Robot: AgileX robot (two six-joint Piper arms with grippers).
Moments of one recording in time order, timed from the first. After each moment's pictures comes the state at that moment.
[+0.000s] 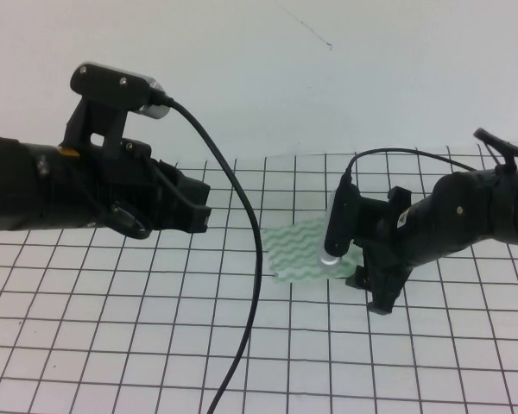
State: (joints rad) right arm 0.47 1.91 -1.17 0.25 0.32 -1.10; left arm -0.42 1.36 -1.06 -0.72 0.49 0.64
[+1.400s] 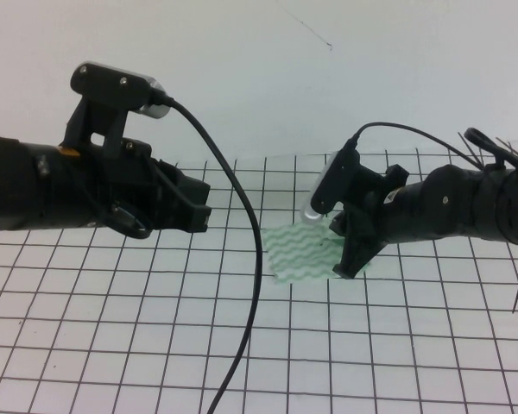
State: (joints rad) right arm 0.48 1.97 -1.21 0.46 0.11 -1.08; left arm -0.42 1.36 -1.06 -0.72 0.49 0.64
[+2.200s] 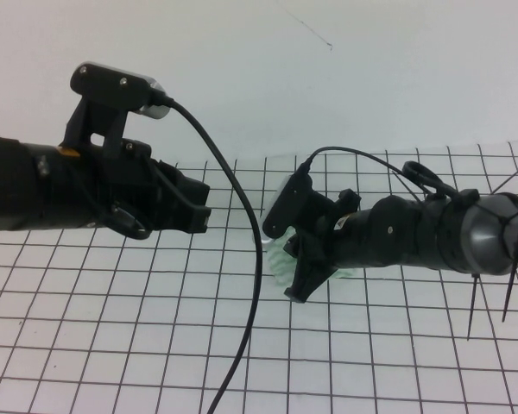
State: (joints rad) right arm 0.60 2.04 -1.24 0.56 0.04 -1.06; left arm -0.42 1.36 -1.06 -0.71 0.49 0.64
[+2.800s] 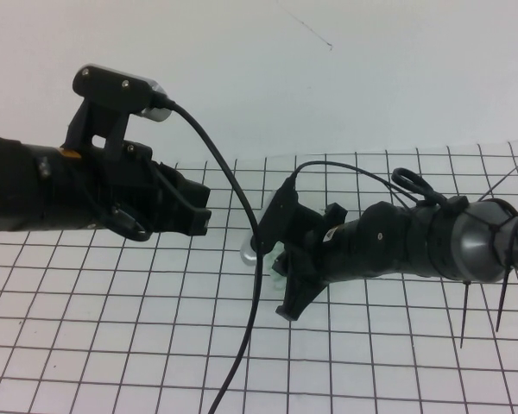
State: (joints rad) right arm 0.63 2.04 -1.24 0.59 0.10 -1.09; left arm -0.42 1.36 -1.06 -0.71 0.50 0.64
